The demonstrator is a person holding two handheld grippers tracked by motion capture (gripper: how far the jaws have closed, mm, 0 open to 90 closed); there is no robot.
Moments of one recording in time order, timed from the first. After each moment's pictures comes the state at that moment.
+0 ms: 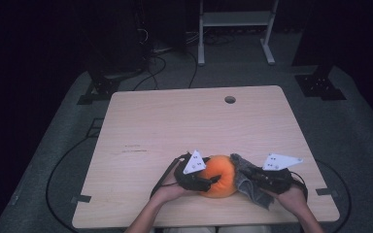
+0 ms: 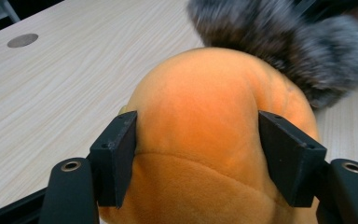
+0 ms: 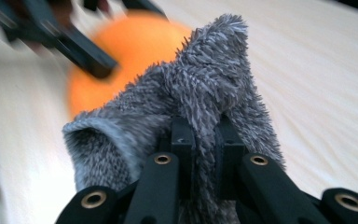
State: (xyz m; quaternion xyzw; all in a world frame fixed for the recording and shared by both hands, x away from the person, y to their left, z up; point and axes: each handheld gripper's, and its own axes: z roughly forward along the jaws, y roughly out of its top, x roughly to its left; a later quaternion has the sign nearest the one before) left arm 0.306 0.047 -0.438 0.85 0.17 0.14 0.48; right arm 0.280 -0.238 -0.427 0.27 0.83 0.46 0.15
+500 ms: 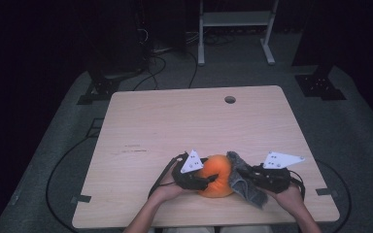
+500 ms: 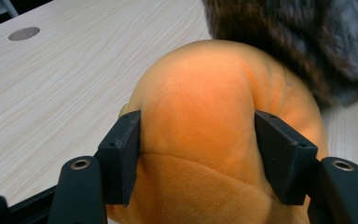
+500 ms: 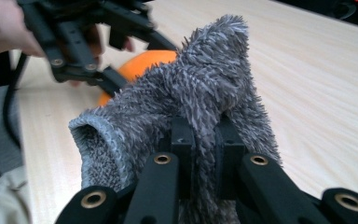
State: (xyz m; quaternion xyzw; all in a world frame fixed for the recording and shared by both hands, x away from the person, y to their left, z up) left arm 0.309 0.053 -0.442 0.85 0.18 0.14 0.48; right arm 0.280 -0.232 -0.421 0.26 0.82 0.50 0.13
